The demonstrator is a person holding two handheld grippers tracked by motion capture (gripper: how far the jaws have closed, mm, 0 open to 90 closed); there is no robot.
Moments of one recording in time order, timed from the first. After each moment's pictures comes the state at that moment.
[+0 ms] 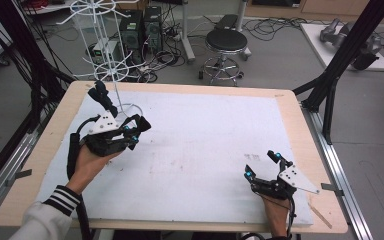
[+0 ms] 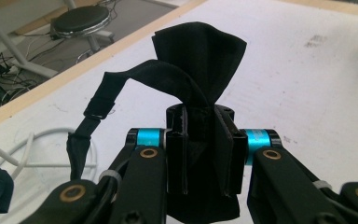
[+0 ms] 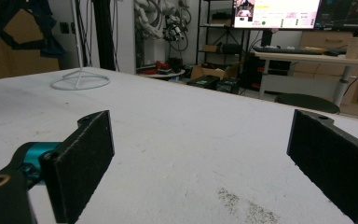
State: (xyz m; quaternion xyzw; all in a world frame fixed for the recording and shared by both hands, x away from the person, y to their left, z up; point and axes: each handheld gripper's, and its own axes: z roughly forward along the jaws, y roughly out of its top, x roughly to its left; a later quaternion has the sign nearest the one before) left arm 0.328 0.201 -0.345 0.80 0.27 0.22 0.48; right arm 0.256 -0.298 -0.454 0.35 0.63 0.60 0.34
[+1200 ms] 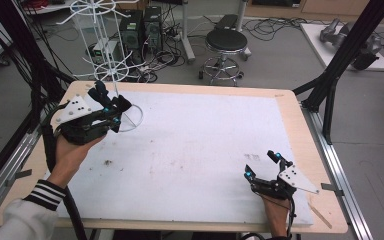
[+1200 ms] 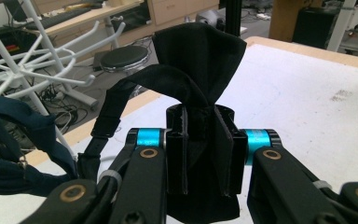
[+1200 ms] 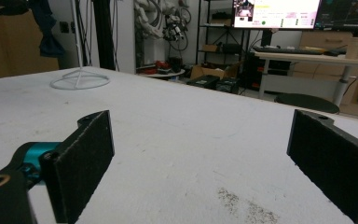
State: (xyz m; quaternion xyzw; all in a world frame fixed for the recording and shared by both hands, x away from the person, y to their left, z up) left arm 0.322 0.234 -0.300 0.75 0.30 0.28 0.52; right arm 0.256 -0.298 -0.454 0.35 0.64 0.60 0.34
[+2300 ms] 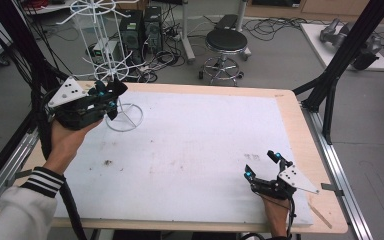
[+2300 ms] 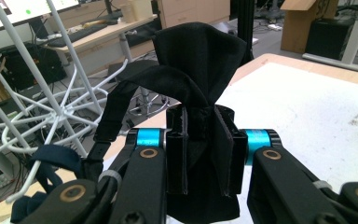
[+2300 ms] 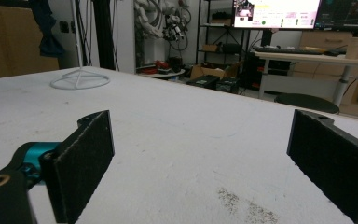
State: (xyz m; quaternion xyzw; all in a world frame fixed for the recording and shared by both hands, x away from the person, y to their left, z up) left arm 0.339 0.234 -0.267 0.73 0.30 0.31 0.53; right arm 0.256 -0.298 -0.454 0.35 0.64 0.60 0.34
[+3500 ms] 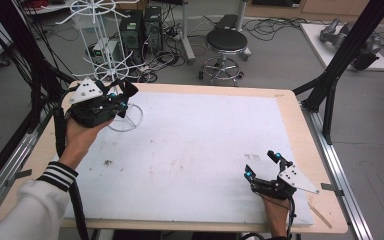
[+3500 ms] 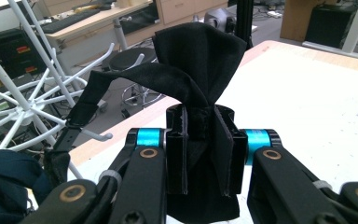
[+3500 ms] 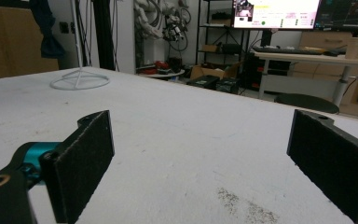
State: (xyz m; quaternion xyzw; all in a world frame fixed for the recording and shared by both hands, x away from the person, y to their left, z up) left arm 0.357 0.216 -0.286 0.75 0.30 0.29 0.50; right arm 0.256 -0.298 -0.454 0.35 0.63 0.60 0.34
